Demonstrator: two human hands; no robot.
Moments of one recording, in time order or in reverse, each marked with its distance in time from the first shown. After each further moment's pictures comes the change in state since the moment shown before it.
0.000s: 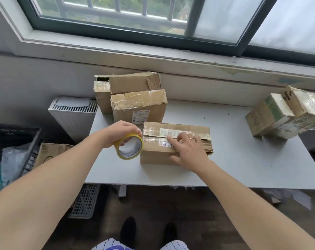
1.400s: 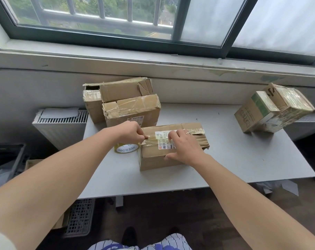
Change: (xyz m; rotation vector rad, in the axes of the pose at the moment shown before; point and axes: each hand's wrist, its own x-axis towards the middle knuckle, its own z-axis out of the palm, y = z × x) left_hand 0.054 0.028 0.002 0.802 -0.021 0.154; right_hand 0.029 -0.009 -0.024 0.172 -0.069 0.149
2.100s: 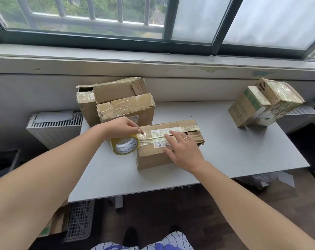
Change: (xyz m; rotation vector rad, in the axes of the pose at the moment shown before) left_hand -0.012 -0.002 -0.016 -0.262 0.010 0.053; right_hand -0.031 0.005 0.023 -0.029 0.122 -0.035
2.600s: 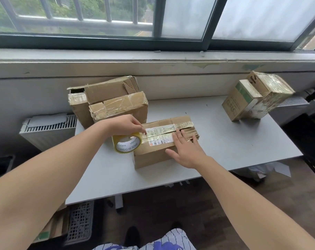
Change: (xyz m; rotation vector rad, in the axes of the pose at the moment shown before) left_hand 0.008 0.033 0.010 0.138 -0.092 -0.001; right_hand -0.016 0.024 -0.006 0.048 -0.392 0.176
